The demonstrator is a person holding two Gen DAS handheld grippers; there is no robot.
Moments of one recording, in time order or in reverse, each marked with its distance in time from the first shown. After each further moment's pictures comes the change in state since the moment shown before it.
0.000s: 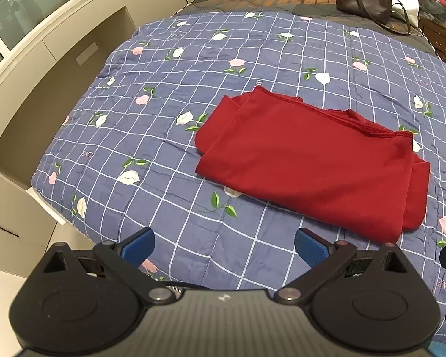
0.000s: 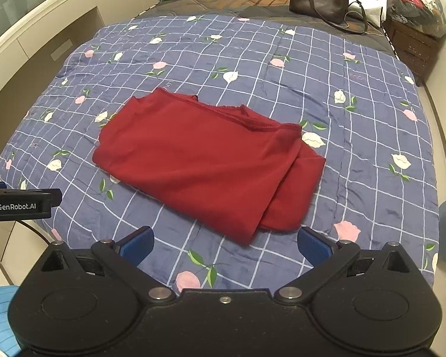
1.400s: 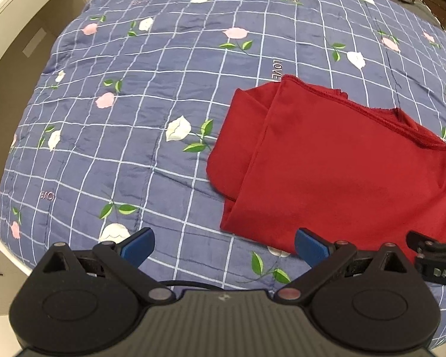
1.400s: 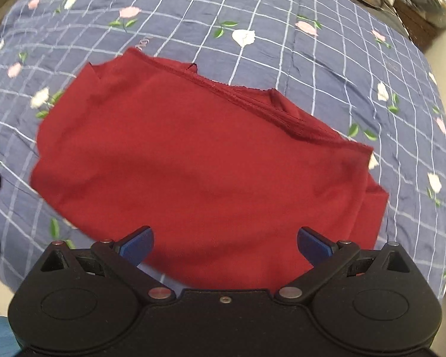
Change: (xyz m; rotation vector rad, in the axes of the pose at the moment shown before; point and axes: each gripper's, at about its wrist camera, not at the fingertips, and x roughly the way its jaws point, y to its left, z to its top) left arm 0.175 0.075 0.132 0.136 0.182 -0.131; right arm 0.203 0.098 0.107 -0.020 0.225 -0.220
